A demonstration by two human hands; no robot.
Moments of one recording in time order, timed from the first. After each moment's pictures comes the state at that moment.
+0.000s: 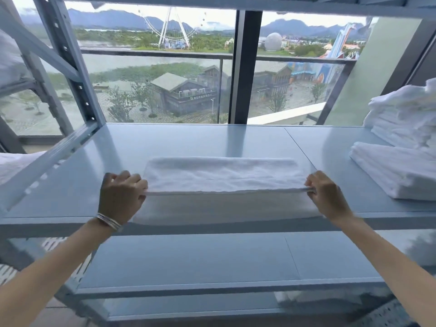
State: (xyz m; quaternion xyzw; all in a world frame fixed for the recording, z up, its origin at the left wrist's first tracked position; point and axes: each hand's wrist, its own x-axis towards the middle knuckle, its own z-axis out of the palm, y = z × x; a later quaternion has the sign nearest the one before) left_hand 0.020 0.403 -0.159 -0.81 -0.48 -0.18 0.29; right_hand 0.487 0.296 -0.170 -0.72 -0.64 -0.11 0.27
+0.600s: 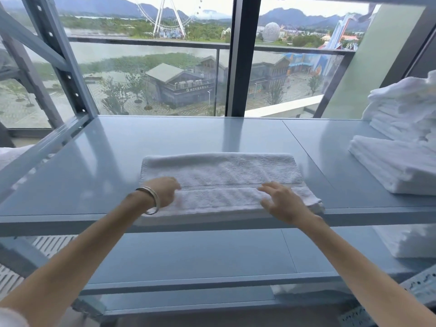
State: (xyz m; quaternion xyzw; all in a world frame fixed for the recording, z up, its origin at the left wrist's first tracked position) left_hand 0.104 0.430 -0.155 -0.86 -0.49 0.12 -0.03; right_hand 0.405 0.318 -0.185 -0.73 -0.67 0.09 0.11
